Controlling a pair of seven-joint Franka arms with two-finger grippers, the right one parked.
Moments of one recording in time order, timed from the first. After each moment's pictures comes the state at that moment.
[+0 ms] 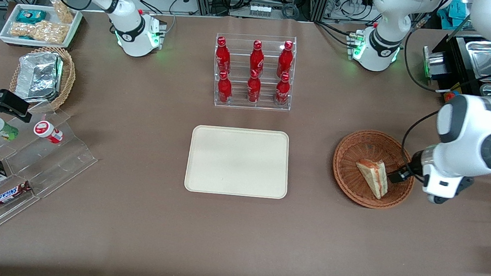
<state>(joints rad) 0.18 0.27 -0.25 -1.98 0.03 2.10 -0.72</state>
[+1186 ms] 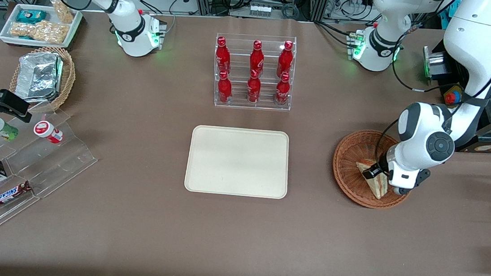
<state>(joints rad) 0.15 0.35 -0.26 -2.16 0.03 2.39 -0.80</state>
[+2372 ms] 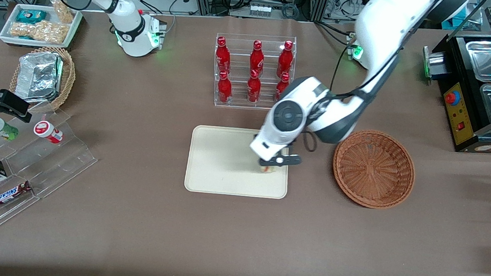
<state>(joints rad) -0.44 0.65 -0.33 -1.48 0.04 1.98 -0.86</state>
